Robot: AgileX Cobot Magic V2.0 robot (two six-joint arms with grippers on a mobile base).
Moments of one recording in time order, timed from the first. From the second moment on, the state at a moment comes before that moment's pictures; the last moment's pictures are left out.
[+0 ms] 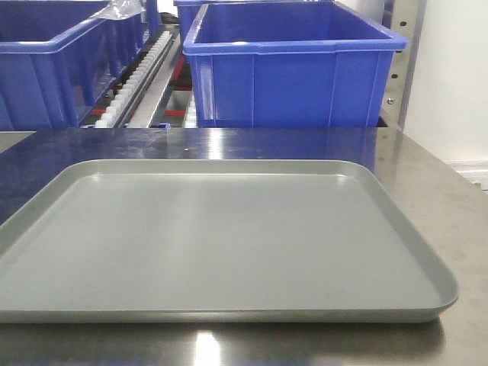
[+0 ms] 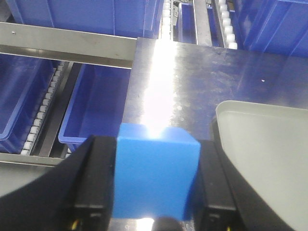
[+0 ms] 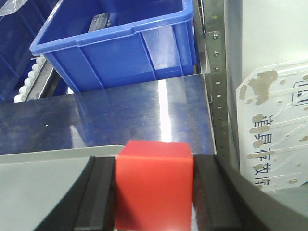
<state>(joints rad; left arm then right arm) -0.16 0.41 -0.42 0.24 0.49 -0.40 0.14 0.57 -0.45 0.15 0.21 0.15</state>
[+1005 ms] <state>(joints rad) -0.16 0.35 -0.37 0.24 0.49 -0.40 0.14 0.57 -0.45 0.15 0.21 0.15</state>
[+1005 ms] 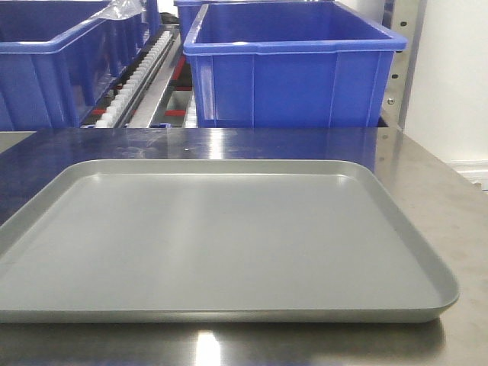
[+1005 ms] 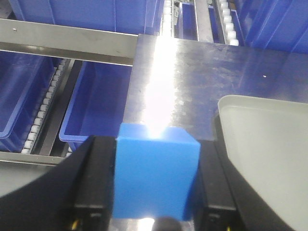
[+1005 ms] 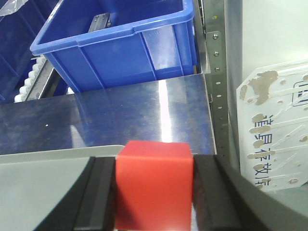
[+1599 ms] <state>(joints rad) -0.16 0.33 -0.36 0.24 0.49 -0.40 0.14 0.57 -0.45 0.15 0.21 0.15</state>
